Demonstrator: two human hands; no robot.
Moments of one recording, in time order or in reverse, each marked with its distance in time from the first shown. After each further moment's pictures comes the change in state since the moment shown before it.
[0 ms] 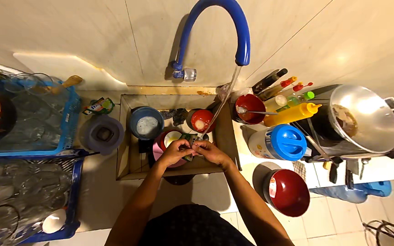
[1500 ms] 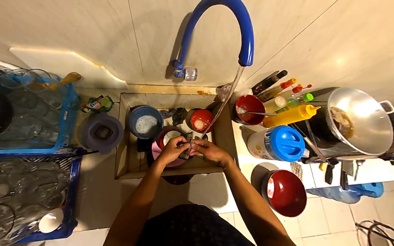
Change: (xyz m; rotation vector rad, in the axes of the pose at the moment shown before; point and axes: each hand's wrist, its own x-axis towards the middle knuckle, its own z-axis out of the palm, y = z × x) left_hand 0.005 -0.001 -0.003 0.032 0.109 -0.048; right_hand 0.007 -0.013 -0.001 0.003 -0.070 0.109
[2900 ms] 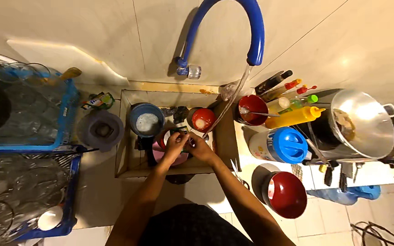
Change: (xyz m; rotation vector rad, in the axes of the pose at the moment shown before) left_hand 0.014 -0.012 0.015 -0.081 0.319 -0.116; right_hand 0.033 0.002 0.029 -0.358 0.279 0.008
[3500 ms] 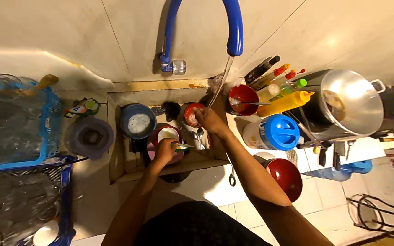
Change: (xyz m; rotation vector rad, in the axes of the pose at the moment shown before) left_hand -0.005 0.004 -0.016 0.642 -0.212 0.028; right_hand 0.017 -0.046 -0.090 -0.048 0.156 0.138
